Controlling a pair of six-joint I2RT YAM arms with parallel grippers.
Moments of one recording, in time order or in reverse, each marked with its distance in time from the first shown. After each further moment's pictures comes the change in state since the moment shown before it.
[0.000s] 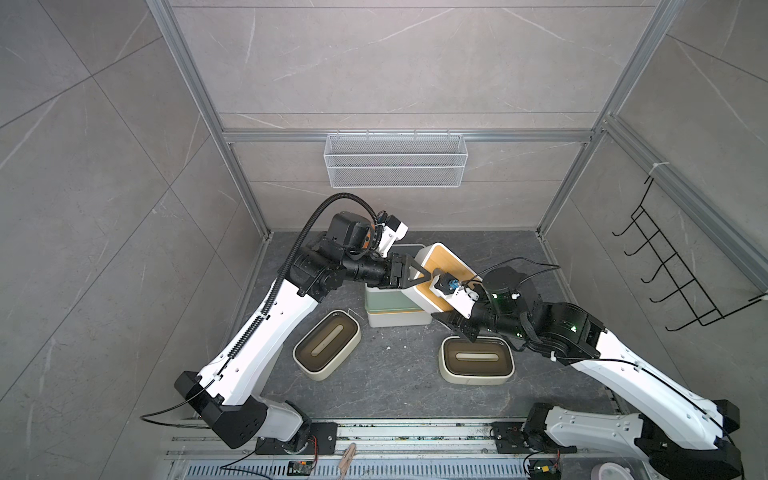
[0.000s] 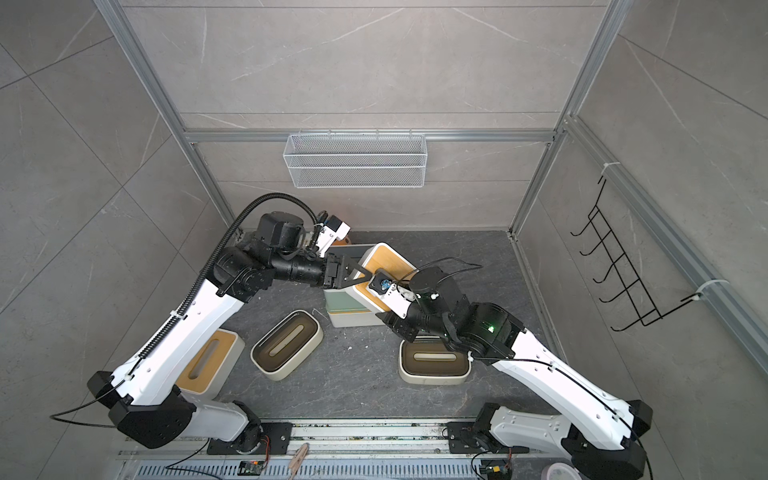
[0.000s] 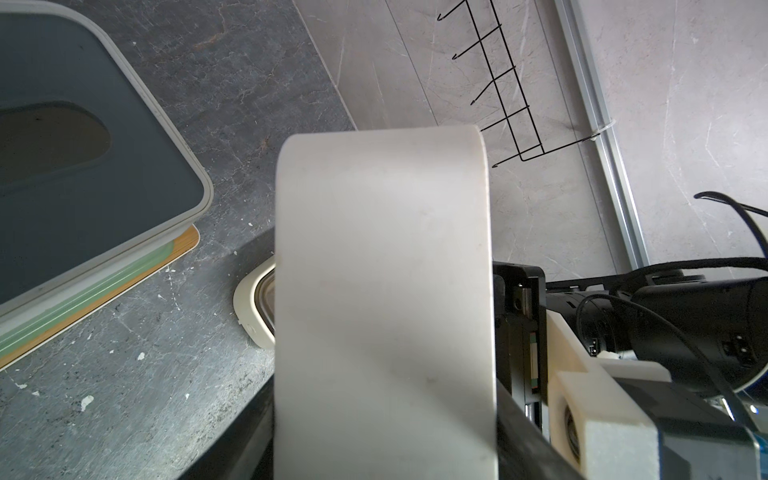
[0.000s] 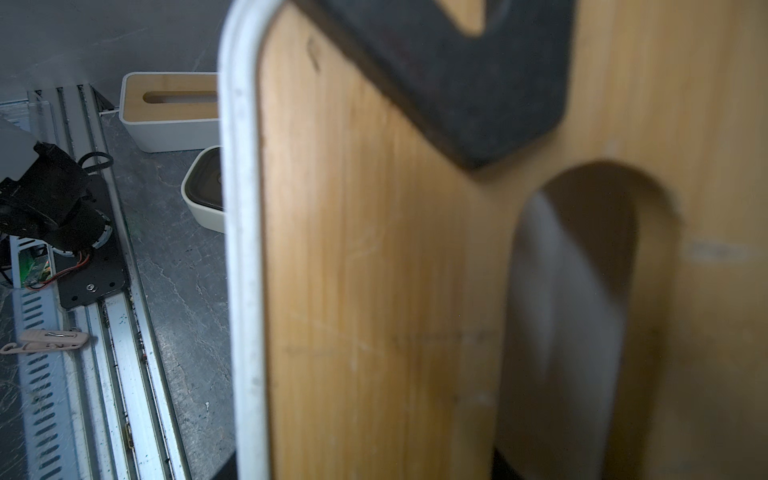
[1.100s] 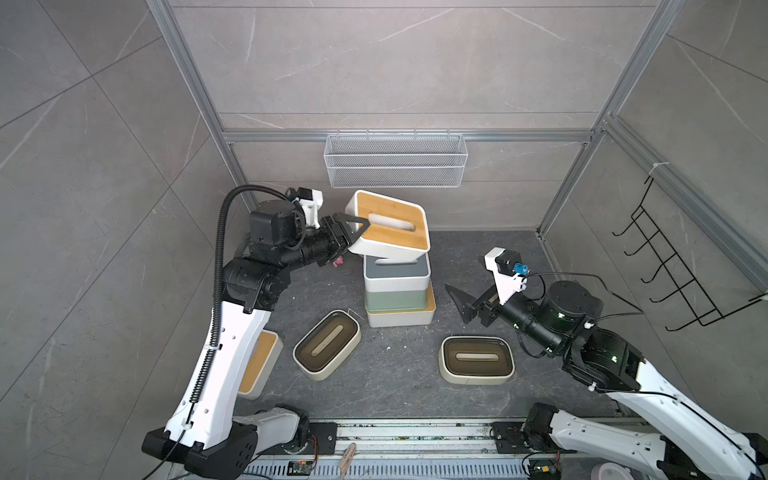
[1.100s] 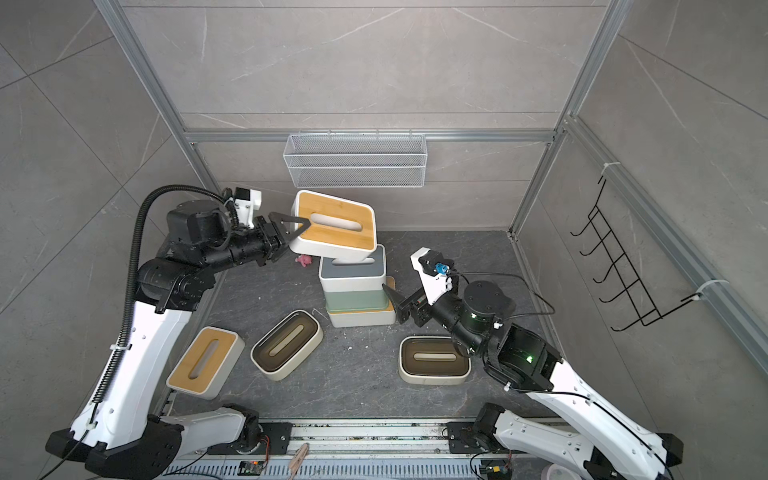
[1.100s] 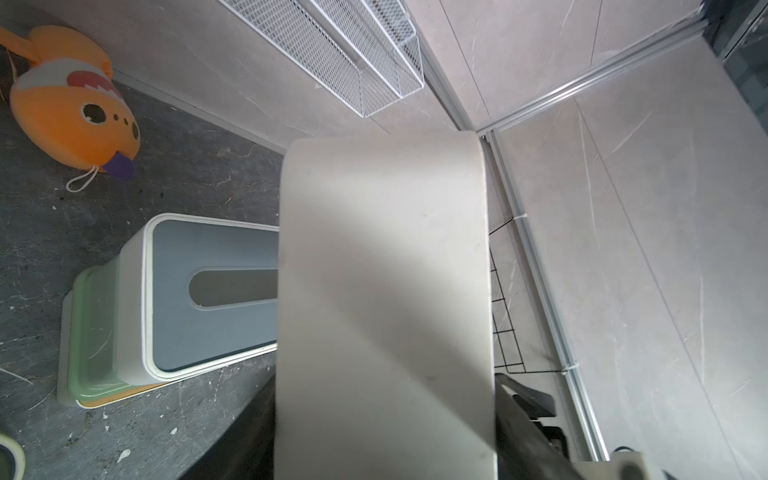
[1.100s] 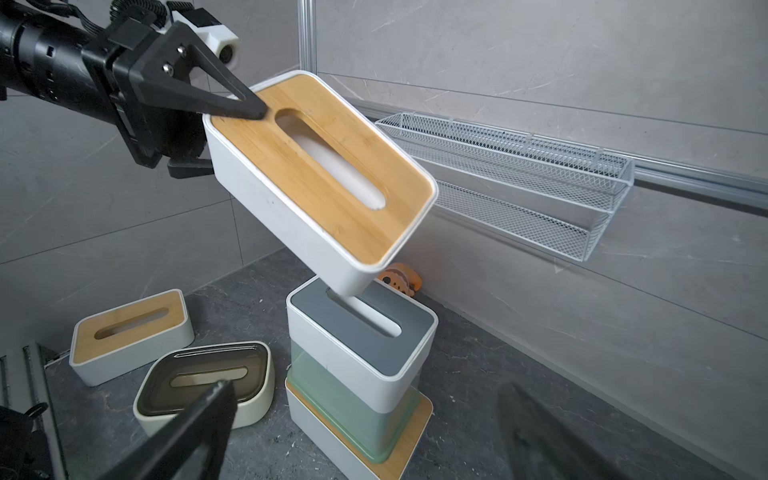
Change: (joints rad) left arm 0.363 -0.178 -0.034 0.156 -0.150 -0.326; right arm -0.013 -0.250 -0.230 0.492 0.187 0.190
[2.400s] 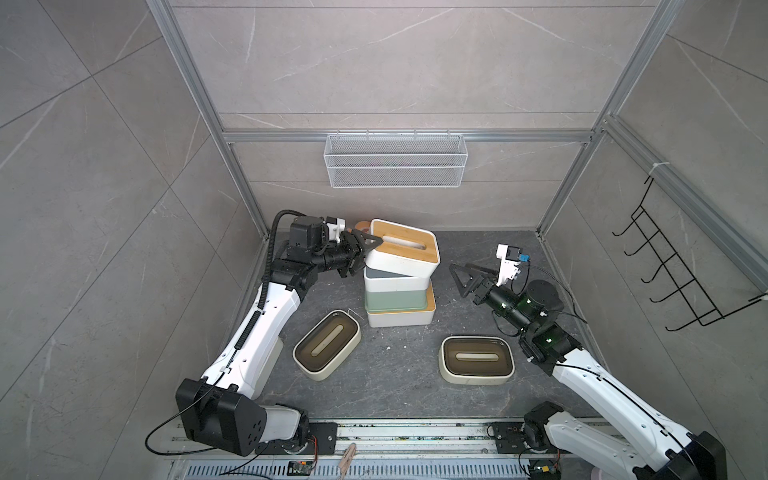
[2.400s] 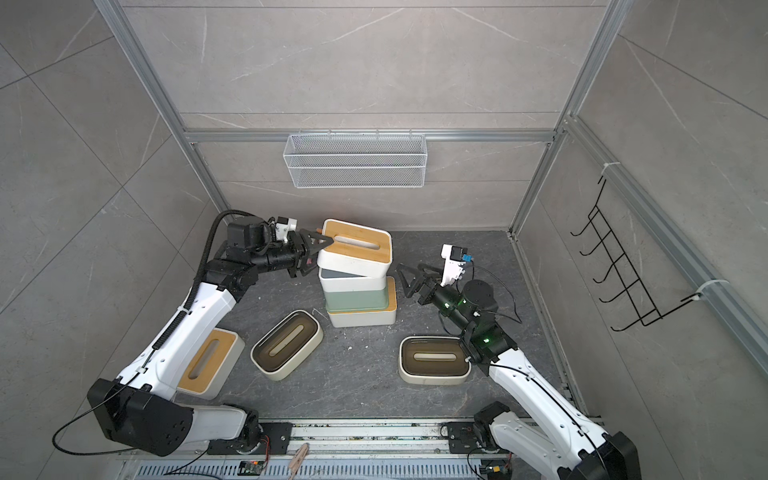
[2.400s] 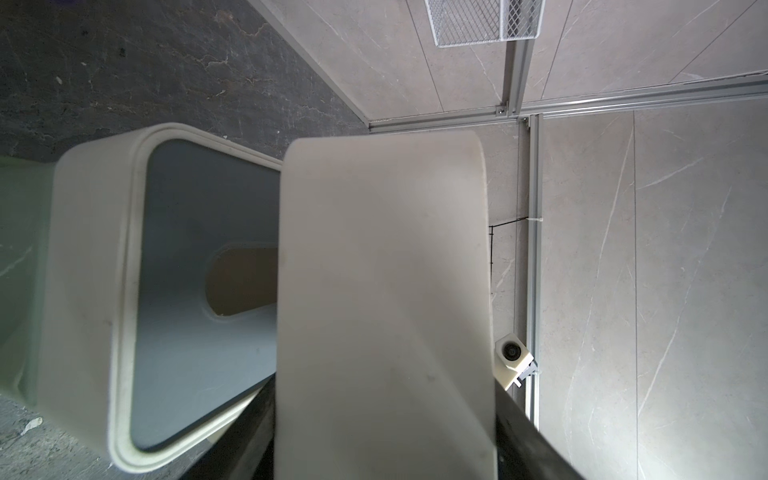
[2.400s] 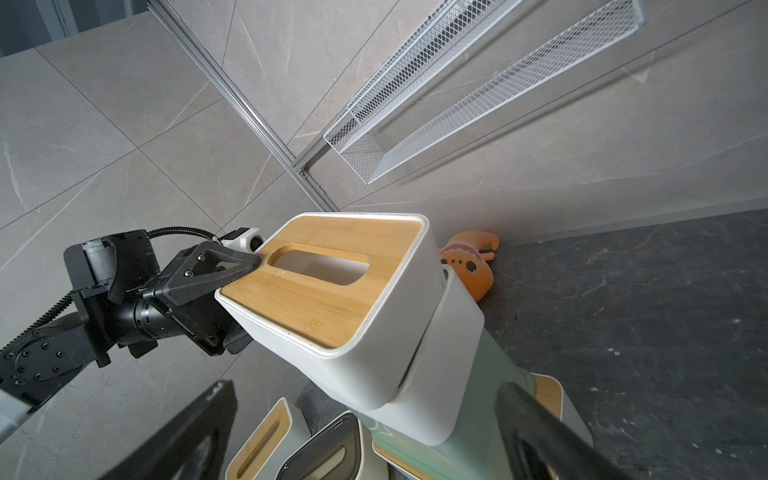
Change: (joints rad) left arm 0.018 0.121 -0.327 0.303 0.191 -0.207; right arm -0.444 0.103 -0.414 0.624 -0.465 0.737
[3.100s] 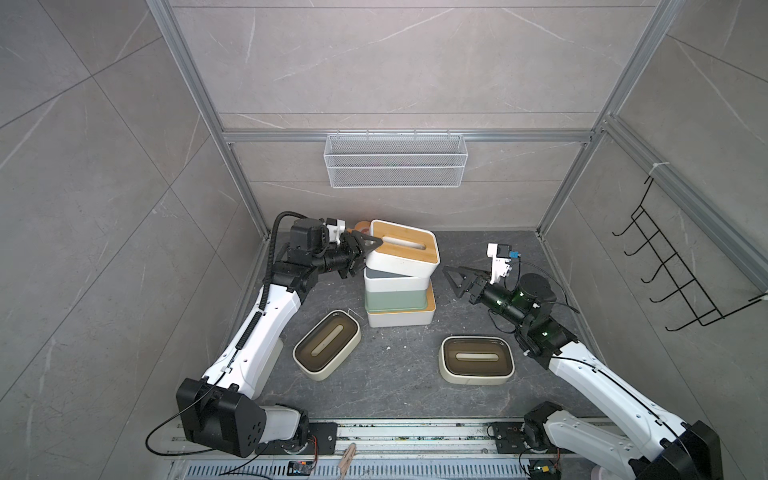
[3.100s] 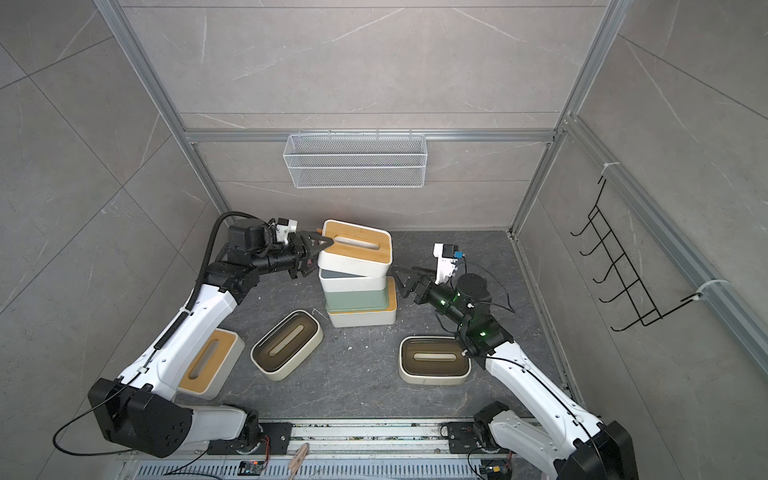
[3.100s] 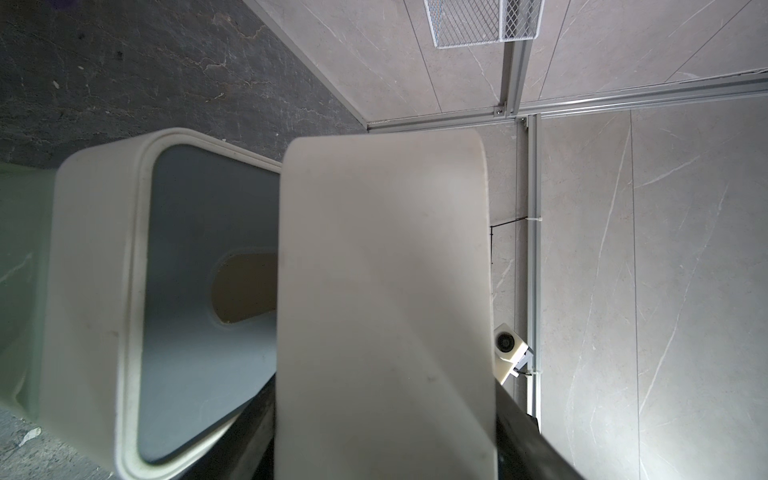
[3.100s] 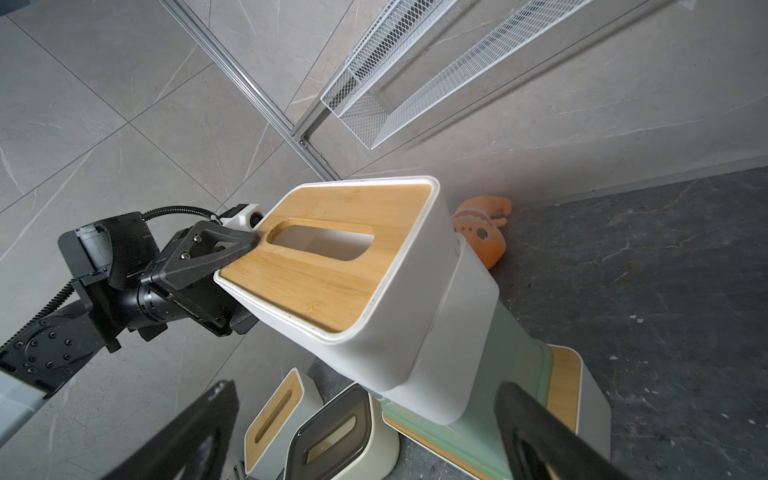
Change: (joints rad) left arm 0.000 -0.008 -0.029 0.035 0.001 0.012; right arm 0.006 0.049 0.053 -0.062 -0.067 0.015
